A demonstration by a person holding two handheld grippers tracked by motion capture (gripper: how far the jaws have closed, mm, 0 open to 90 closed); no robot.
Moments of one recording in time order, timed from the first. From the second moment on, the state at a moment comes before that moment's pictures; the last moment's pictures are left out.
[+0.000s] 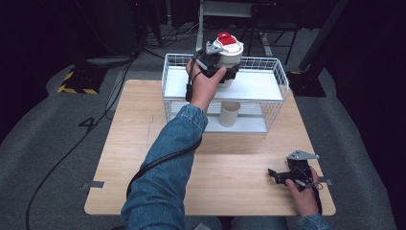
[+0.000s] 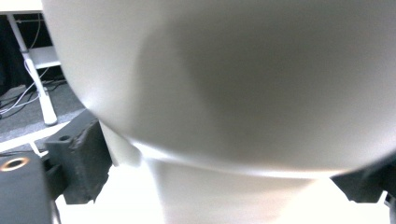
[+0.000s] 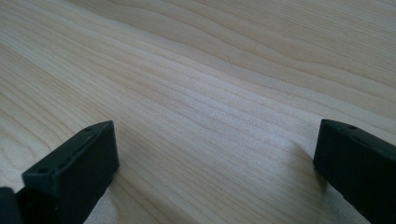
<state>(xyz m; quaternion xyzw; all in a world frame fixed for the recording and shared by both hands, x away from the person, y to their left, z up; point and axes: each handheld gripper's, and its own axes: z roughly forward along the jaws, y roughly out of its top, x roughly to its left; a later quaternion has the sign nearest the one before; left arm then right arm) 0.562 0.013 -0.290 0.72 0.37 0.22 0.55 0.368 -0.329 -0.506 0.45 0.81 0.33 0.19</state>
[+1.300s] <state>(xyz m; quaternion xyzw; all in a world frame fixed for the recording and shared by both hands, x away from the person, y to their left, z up) 0.521 0.044 -0.283 0.73 0.36 0.24 0.53 0.370 -0.329 -0.506 0.45 0.81 0.34 0.19</state>
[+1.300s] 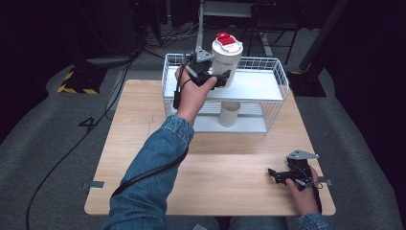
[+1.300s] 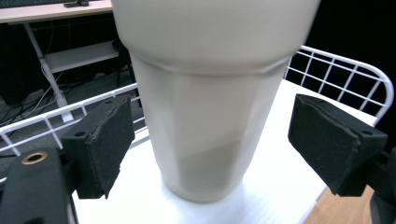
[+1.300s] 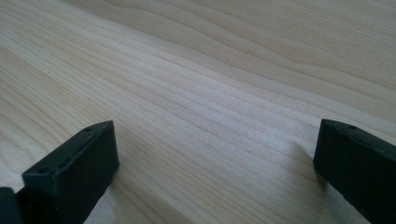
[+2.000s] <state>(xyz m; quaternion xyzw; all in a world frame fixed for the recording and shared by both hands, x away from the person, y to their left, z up) 0.449 0.088 -0.276 0.74 0.33 0.24 0.54 0.371 -0.328 -0.506 0.44 0.81 0.33 0.19</state>
